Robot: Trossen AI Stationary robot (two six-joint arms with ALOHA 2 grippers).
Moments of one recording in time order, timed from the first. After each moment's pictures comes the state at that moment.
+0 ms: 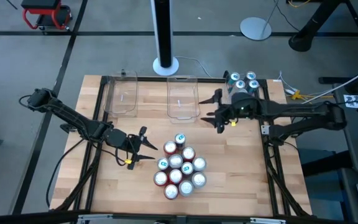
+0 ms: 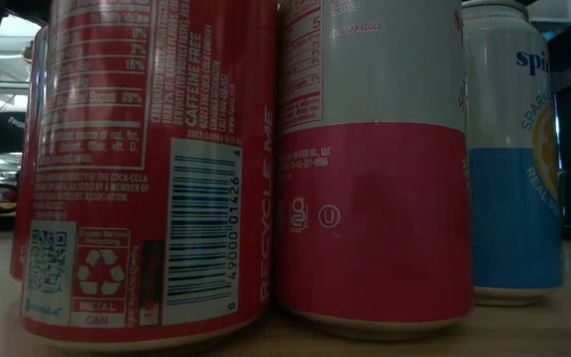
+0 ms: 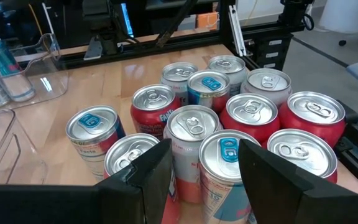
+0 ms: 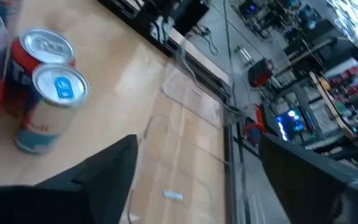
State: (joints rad) left arm -0.41 1.05 0.50 0.22 -0.21 0.01; right arm -0.11 1.13 0.85 -0.06 0.02 -0.74
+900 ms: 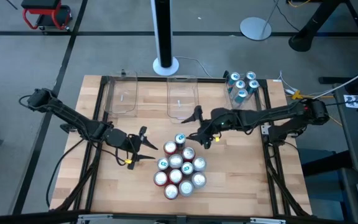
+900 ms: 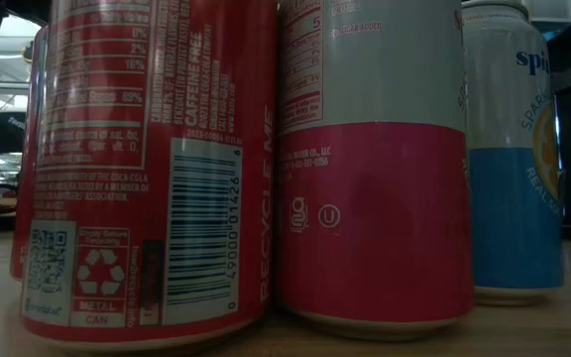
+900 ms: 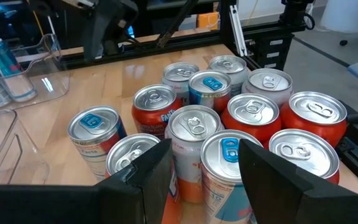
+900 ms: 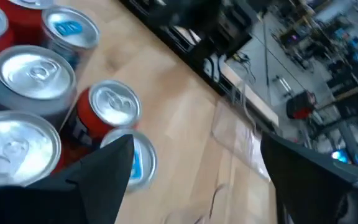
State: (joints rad) left arm -0.41 1.05 0.50 0.22 -0.21 0.01; right arm 0.06 1.43 0.94 0.11 -0.02 -0.73
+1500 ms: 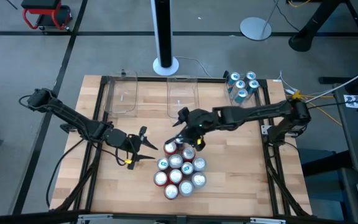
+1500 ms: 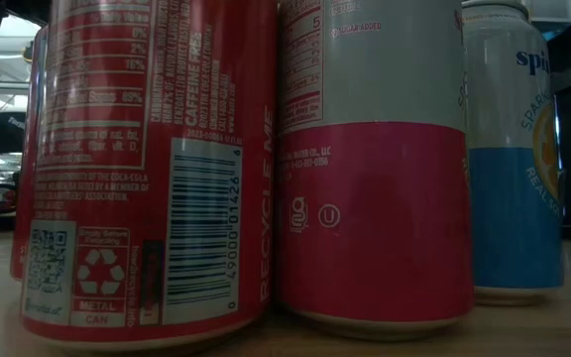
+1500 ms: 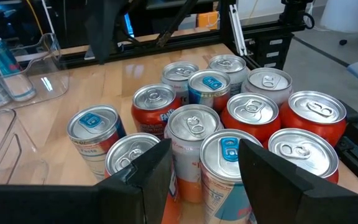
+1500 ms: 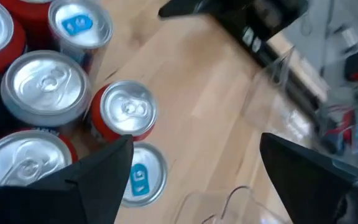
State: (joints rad) left arm -0.41 1.05 0.50 0.22 -0.21 0.01; right arm 0.10 1.68 1.45 -0.47 0.02 -0.68
